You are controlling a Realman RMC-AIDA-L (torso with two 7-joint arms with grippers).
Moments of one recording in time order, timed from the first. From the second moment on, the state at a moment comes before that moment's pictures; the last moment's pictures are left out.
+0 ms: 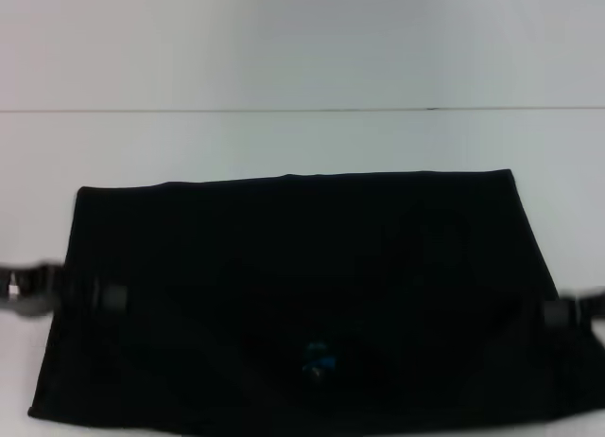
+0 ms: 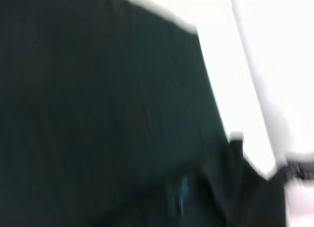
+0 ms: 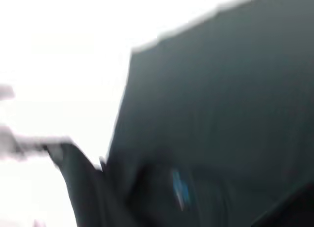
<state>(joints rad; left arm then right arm) -0.62 -1.85 0.31 0.54 2.53 1.85 -2.22 0.63 1.89 -0.32 -0.56 -2.54 -1.83 2.15</state>
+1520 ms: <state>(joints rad) -0.71 -2.02 0.15 0.44 2.23 1.05 -2.08 0.71 2.01 -0.24 -0.38 -2.11 -1.10 2.04</state>
